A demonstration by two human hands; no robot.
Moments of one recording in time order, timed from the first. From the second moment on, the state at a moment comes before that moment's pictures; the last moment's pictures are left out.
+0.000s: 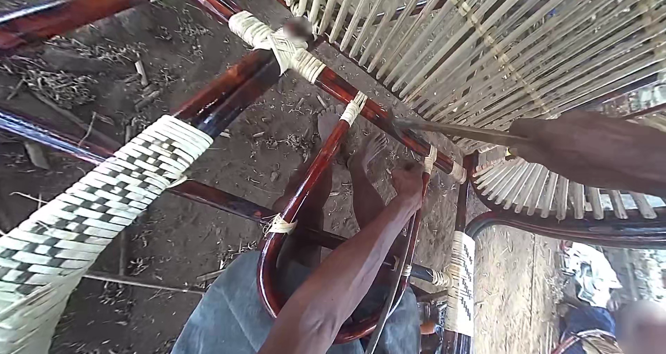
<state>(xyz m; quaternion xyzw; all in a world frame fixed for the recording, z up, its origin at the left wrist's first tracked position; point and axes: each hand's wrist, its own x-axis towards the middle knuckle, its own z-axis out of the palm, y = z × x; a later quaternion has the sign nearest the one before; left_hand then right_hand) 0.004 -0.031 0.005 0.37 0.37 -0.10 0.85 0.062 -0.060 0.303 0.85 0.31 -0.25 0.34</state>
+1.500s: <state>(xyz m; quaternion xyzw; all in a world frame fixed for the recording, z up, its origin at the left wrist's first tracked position) -0.001 -0.023 0.006 0.26 0.35 -0.14 0.89 0.046 -0.042 0.308 0.90 0.41 -0.09 0.09</state>
